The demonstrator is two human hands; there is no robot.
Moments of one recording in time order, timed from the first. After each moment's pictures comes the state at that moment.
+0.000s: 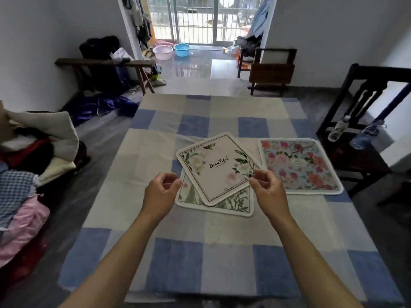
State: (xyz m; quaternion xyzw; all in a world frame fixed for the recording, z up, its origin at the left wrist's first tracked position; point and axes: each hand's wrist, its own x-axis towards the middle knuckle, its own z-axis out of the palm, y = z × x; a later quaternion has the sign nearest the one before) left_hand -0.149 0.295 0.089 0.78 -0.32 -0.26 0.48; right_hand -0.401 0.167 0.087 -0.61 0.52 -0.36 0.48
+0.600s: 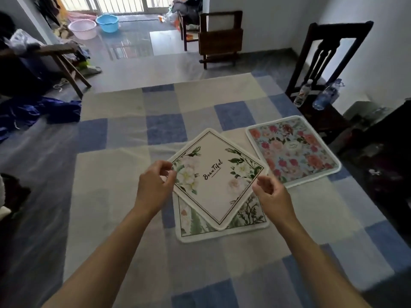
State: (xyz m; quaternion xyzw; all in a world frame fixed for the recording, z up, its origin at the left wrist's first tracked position) left_hand -0.035 0.139 0.047 0.74 -0.51 -0.25 0.37; right_hand -0.332 0.129 0.042 -0.51 0.68 -0.33 0.41
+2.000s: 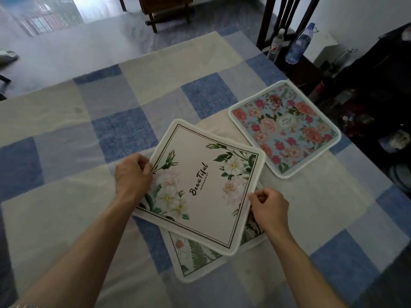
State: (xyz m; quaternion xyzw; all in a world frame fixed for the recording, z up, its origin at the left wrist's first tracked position) left_hand -0.006 -0.009 -0.034 0.77 -0.56 -0.23 0.21; right_hand -0.303 0.098 -0.043 -0.37 0.84 -0.24 0.30
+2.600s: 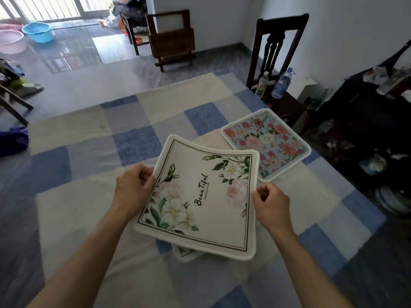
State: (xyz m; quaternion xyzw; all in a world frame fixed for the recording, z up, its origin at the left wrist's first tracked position) left_hand 0.003 0.078 0.054 0.72 -0.59 -0.25 0.27; right_hand -0.310 0.146 0.049 -0.48 0.79 -0.31 0.22
